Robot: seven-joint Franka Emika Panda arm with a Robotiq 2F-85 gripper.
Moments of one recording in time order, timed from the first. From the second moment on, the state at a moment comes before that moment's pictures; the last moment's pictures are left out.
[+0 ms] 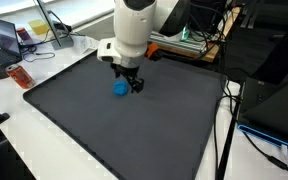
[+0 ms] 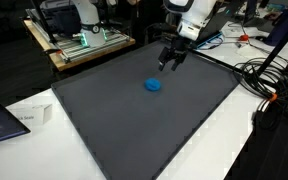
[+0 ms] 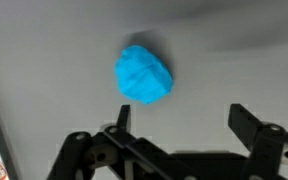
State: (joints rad) arm 0.33 0.57 -0.12 -1.78 -0.36 2.17 0.60
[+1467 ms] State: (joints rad) arm -0.49 0.34 0.49 -2.43 -0.23 2.96 -0.37
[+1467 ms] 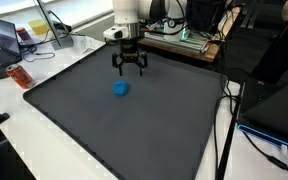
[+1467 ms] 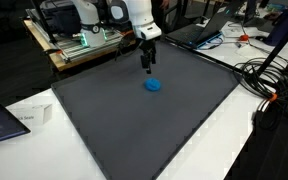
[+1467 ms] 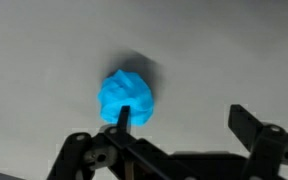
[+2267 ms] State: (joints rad) arm -0.92 0.45 0.74 -2.05 0.13 2.17 -0.95
